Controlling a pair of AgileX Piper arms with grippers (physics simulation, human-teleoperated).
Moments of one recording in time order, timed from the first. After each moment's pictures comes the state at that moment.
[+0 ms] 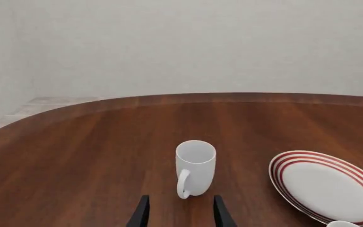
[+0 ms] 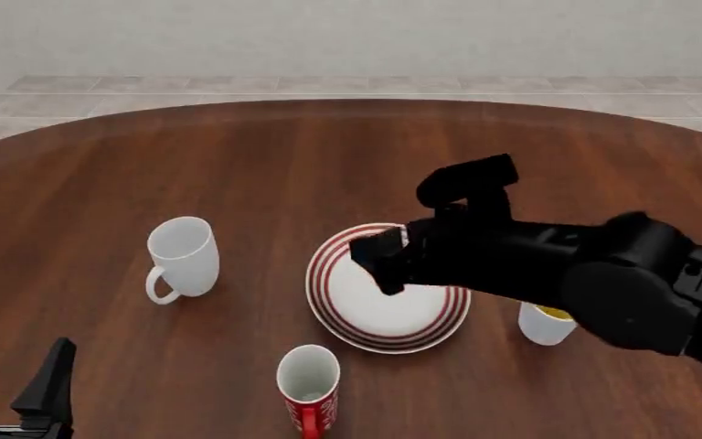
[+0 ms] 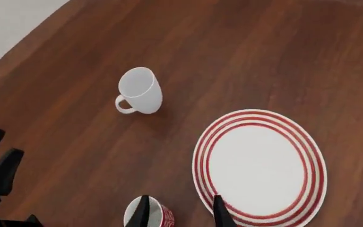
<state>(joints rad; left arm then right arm) 0.00 0.01 0.00 0.00 0.00 0.75 1.24 -0.96 0.33 0.25</state>
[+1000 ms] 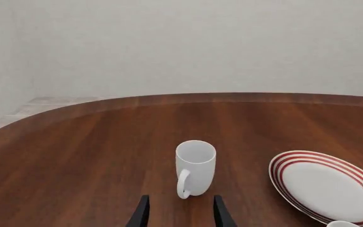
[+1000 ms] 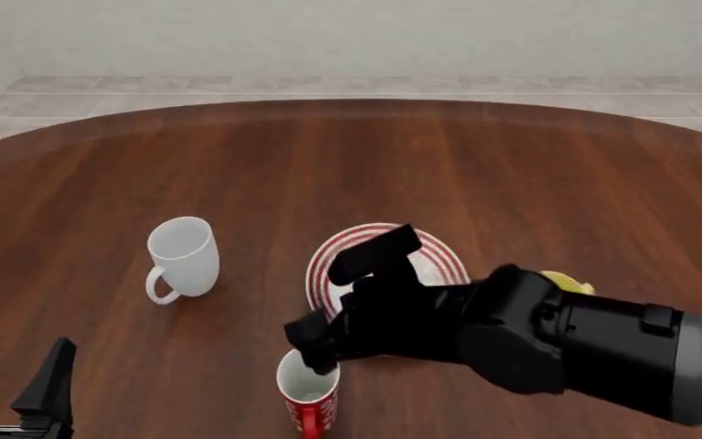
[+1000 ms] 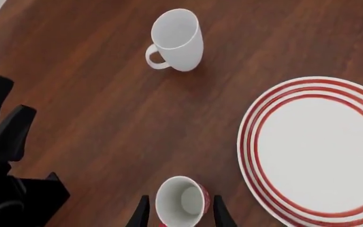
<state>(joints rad) 0.00 0.01 0.00 0.00 0.00 0.94 1.42 -0.94 0.28 0.32</state>
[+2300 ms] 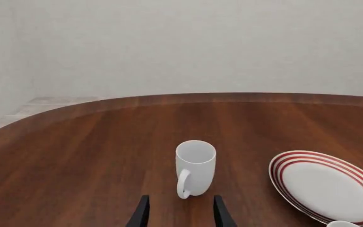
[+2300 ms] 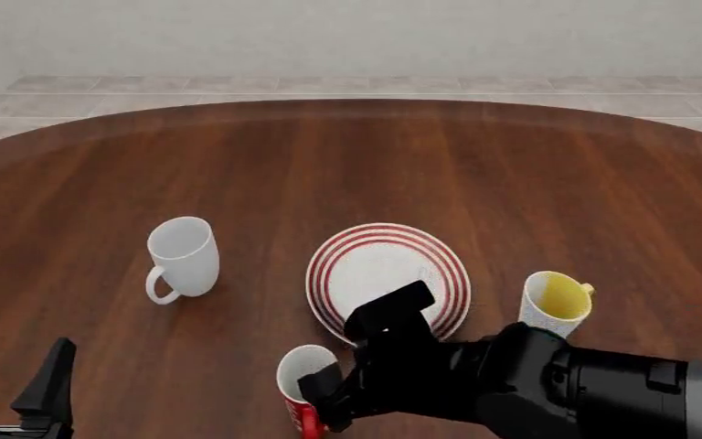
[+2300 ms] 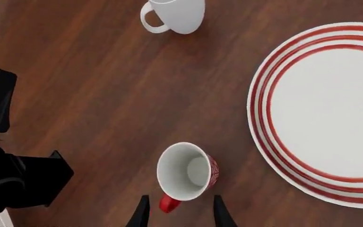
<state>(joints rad) 0.00 0.01 0.00 0.00 0.00 1.00 1.38 -0.76 0.20 0.43</state>
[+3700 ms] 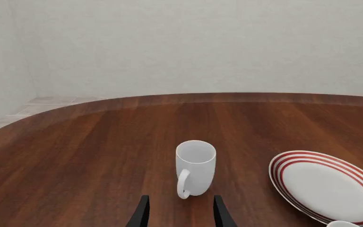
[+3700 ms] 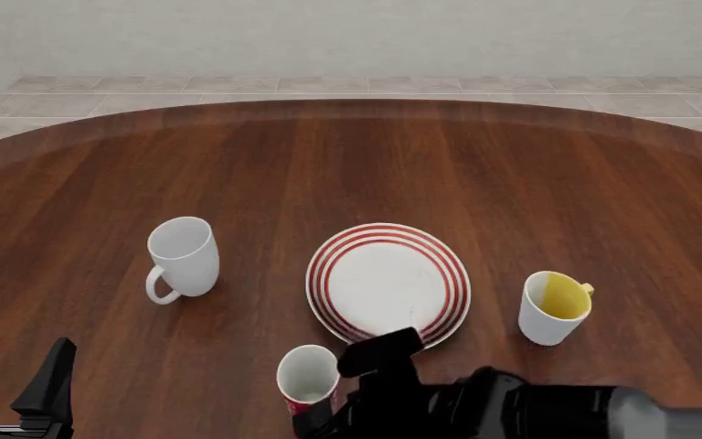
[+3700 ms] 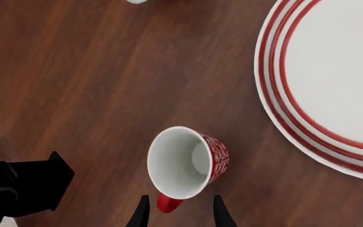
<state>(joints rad) 0.00 0.01 0.00 0.00 0.00 1.06 1.50 -0.67 0.04 0.63</state>
